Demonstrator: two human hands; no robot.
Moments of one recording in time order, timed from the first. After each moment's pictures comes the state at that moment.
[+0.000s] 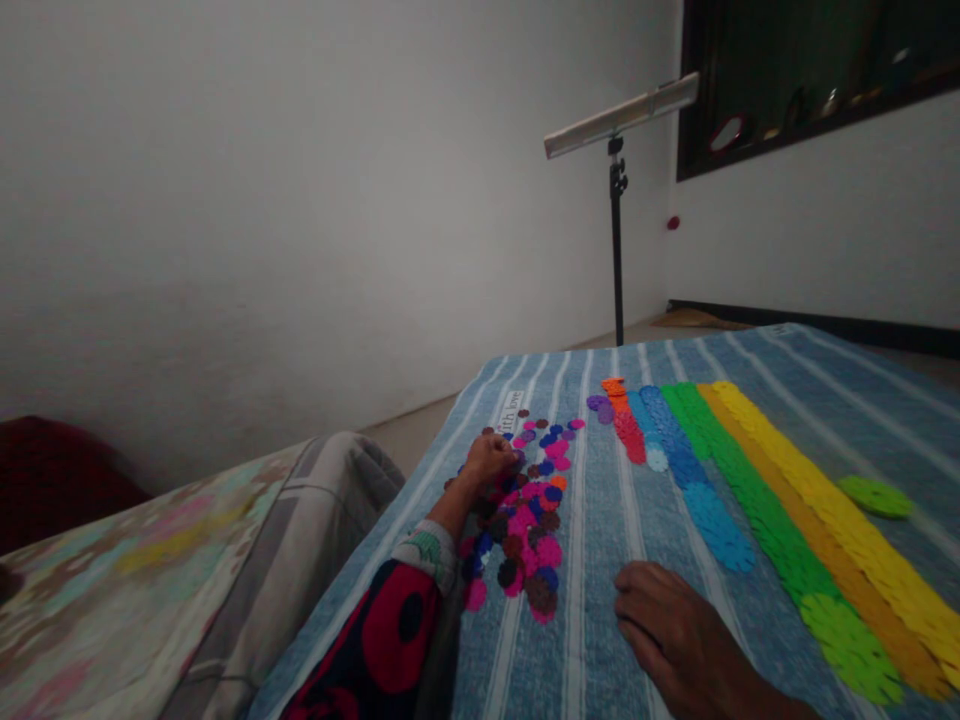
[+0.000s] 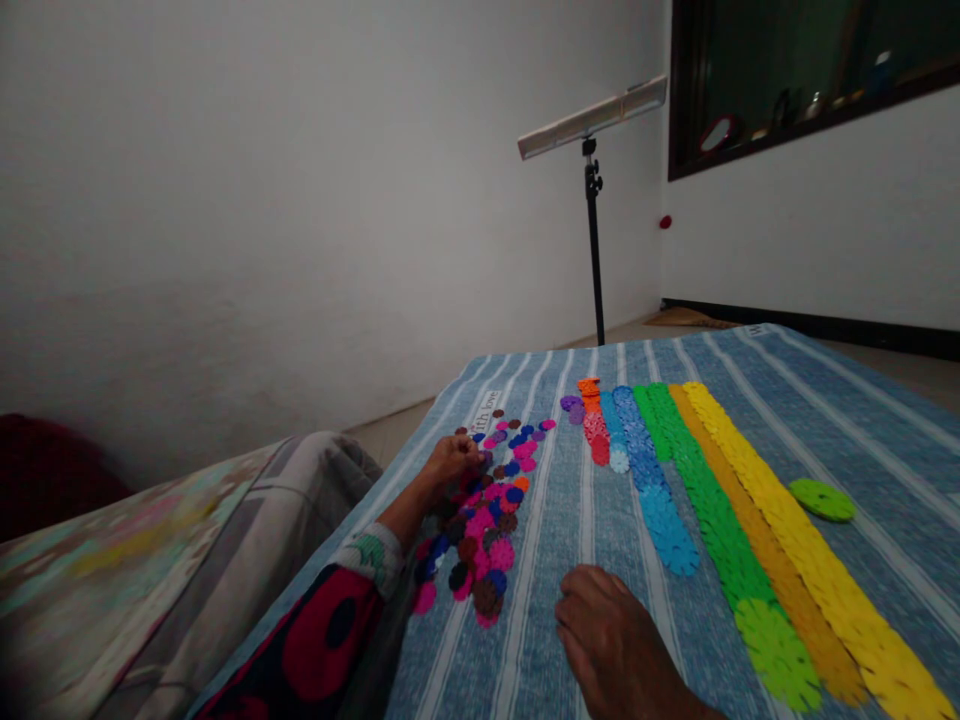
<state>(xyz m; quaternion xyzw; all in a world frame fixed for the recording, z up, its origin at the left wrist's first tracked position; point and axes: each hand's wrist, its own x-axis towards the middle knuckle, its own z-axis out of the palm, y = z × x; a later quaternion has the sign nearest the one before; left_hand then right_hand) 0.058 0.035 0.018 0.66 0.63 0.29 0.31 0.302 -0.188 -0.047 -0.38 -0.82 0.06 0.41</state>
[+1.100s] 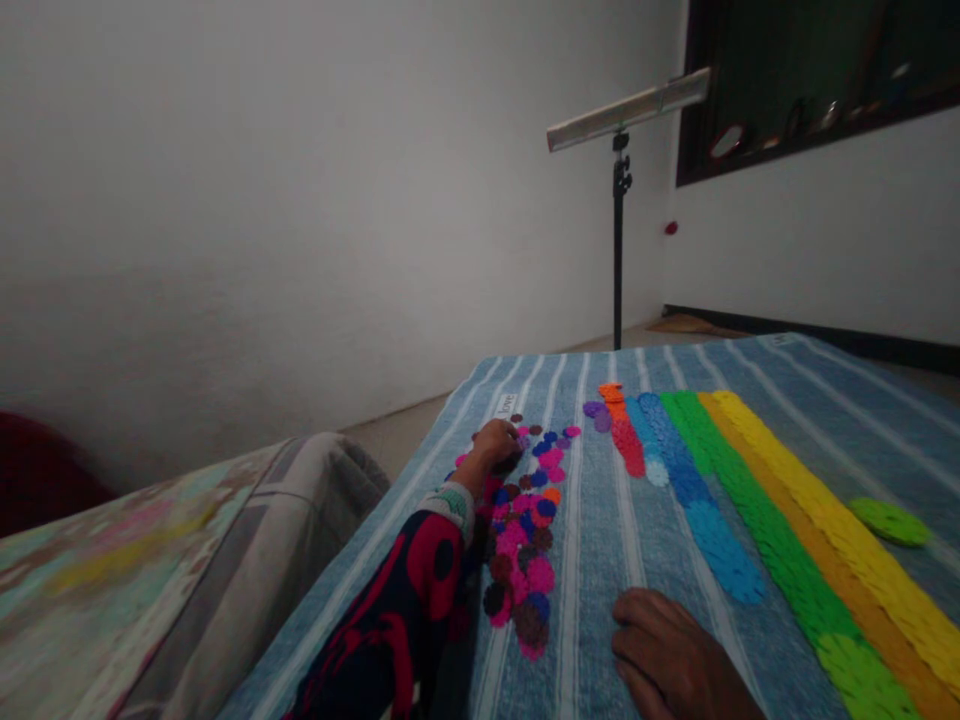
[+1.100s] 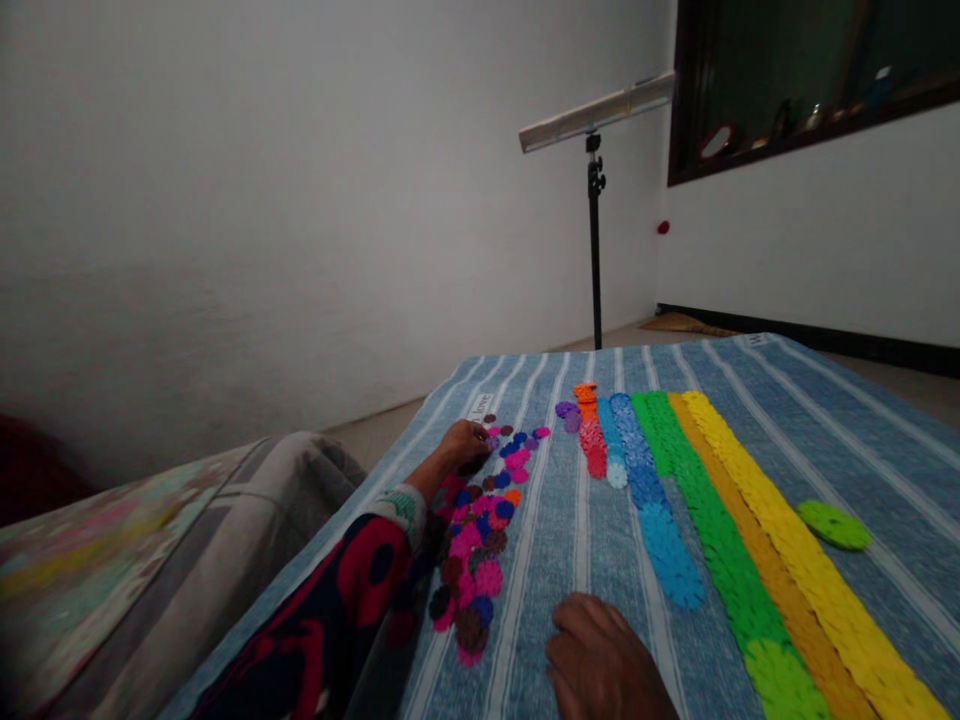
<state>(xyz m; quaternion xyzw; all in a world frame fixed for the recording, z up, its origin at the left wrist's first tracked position) 0.087 0.092 0.028 0.73 0.66 0.11 0.13 0.303 -0.177 -0.057 -0.36 -0.83 0.00 0.42</state>
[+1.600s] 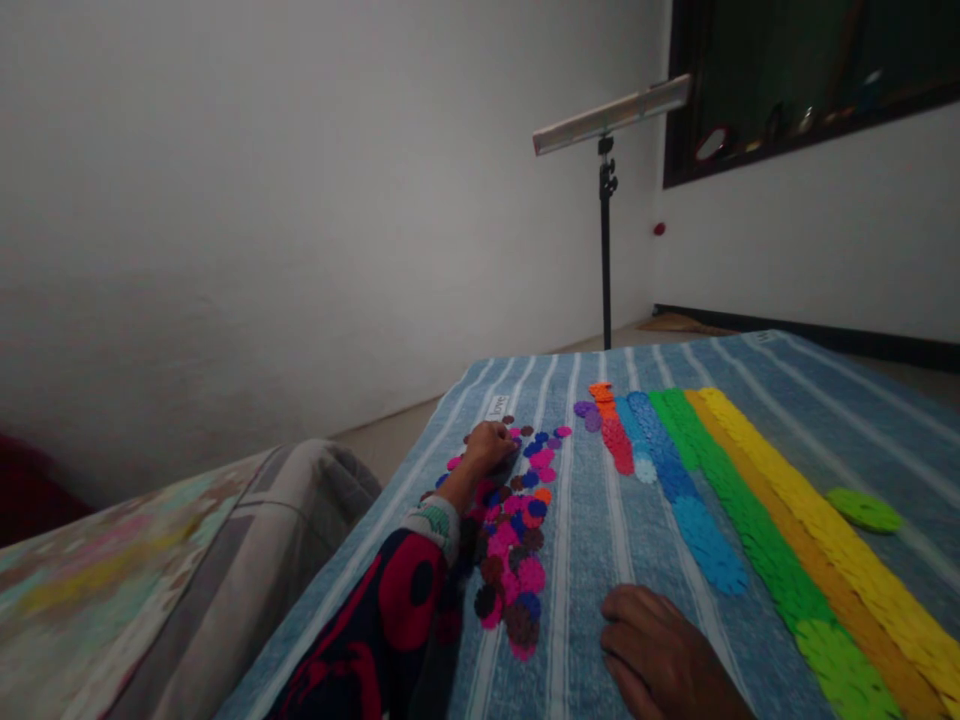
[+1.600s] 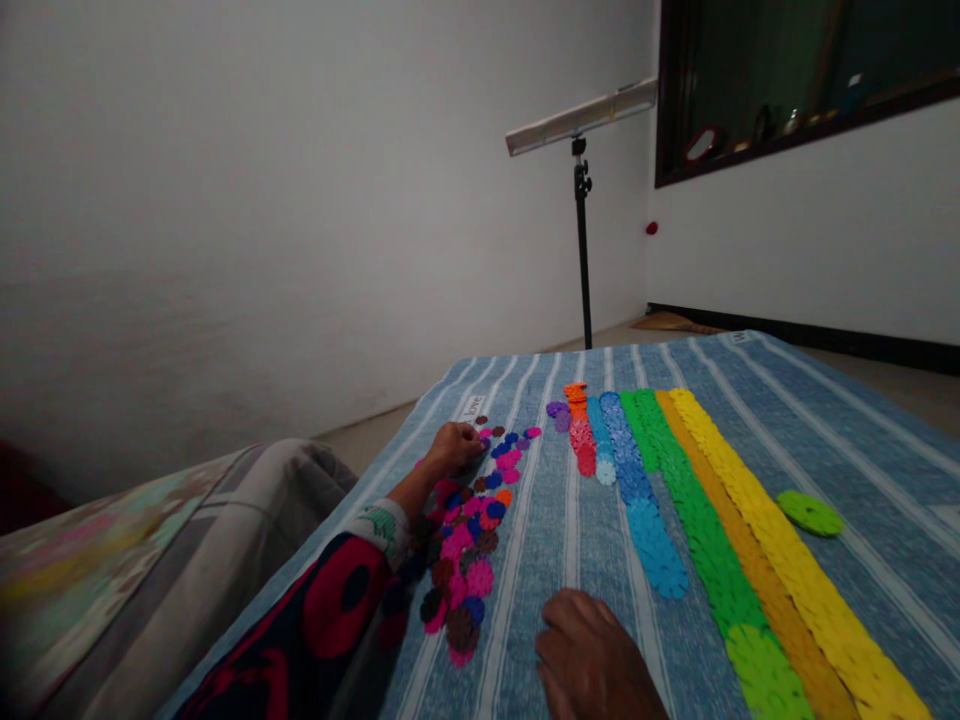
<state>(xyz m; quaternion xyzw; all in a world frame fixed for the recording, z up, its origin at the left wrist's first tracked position) 0.087 0.085 0.023 0.71 0.64 0.22 0.19 0.302 -0.178 -0.058 -0.38 -0.83 0.02 0.42</state>
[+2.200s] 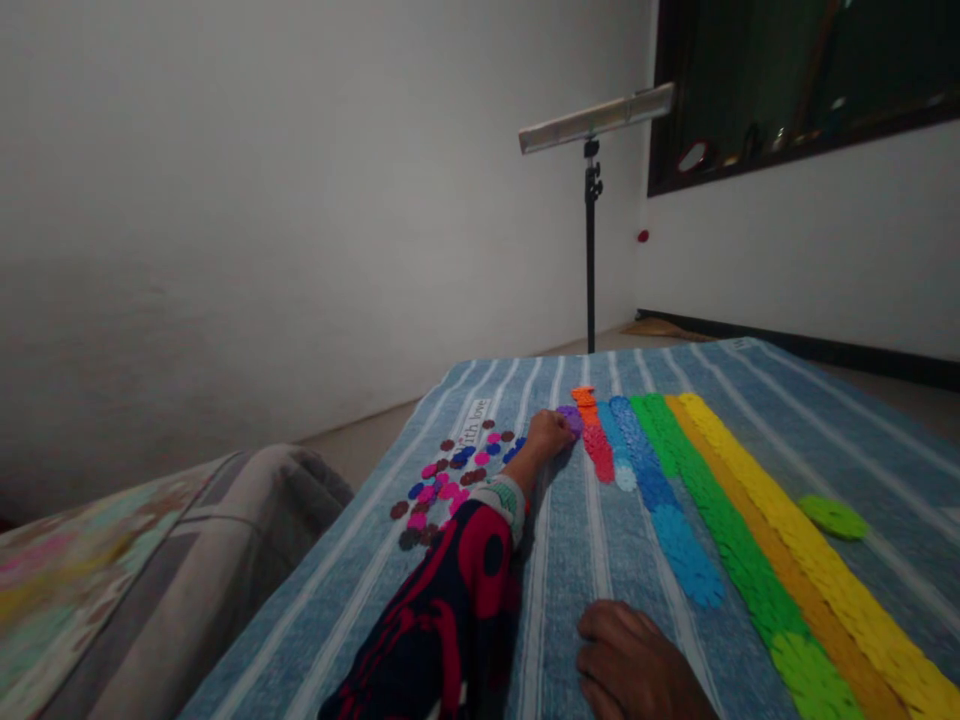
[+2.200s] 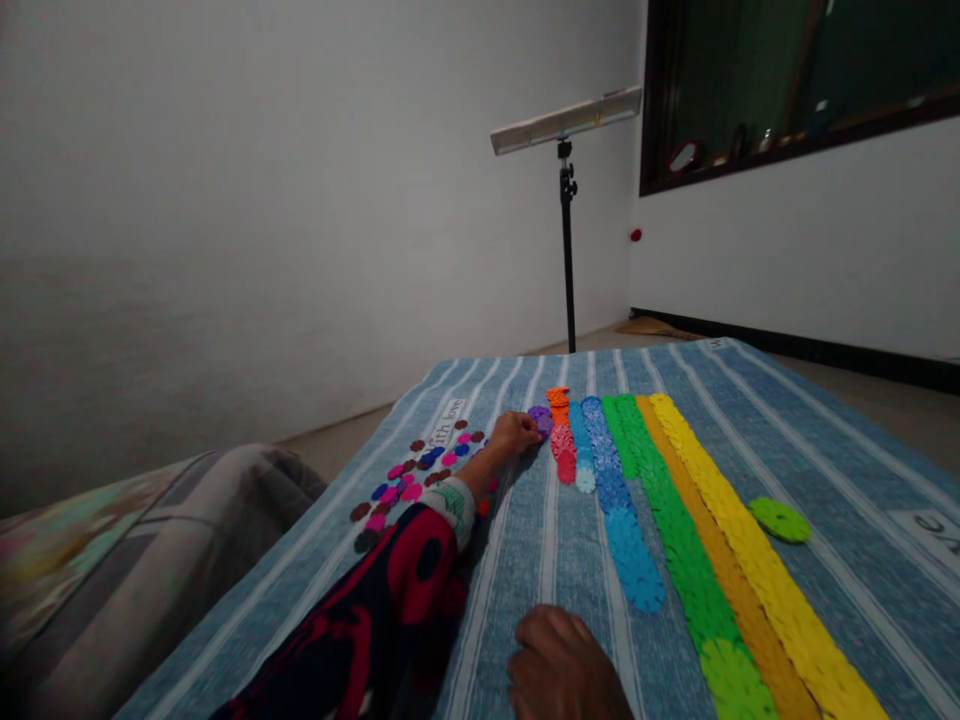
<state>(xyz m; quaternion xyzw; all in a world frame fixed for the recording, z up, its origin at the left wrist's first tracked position) 0.225 0.107 -0.001 0.75 0.55 0.23 0.27 0.297 -0.169 -0.072 -0.39 -0.80 0.02 0.46</state>
